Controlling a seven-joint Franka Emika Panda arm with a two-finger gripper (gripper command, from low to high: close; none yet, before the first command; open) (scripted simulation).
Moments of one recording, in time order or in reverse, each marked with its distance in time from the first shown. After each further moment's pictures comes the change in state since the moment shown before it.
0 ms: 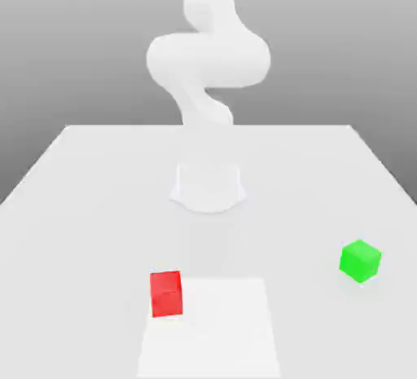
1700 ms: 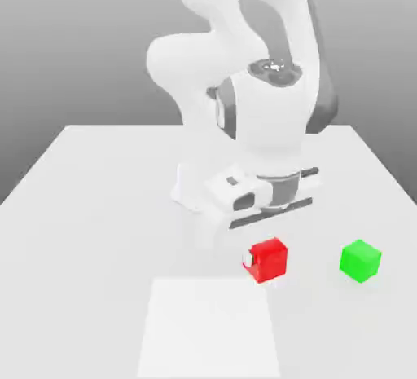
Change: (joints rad) arm 0.282 0.656 0.115 -0.434 0.041 0.374 -0.221
